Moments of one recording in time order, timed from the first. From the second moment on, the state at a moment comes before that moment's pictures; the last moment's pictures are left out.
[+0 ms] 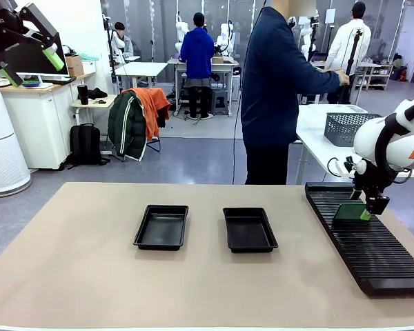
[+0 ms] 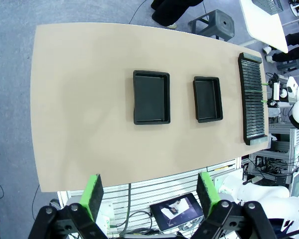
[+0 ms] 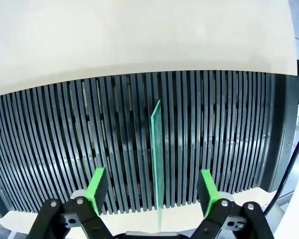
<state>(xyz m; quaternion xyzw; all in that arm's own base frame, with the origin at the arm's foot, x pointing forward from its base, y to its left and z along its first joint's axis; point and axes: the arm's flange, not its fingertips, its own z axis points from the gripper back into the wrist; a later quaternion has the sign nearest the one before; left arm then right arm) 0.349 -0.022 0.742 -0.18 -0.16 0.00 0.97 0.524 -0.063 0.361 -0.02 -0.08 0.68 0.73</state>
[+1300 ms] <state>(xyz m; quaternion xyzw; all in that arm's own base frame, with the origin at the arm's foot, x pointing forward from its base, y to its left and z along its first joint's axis) 0.349 -0.022 0.742 -0.18 -0.16 0.00 0.97 0.530 -0.058 0.360 -0.05 -0.06 0.71 0.70</state>
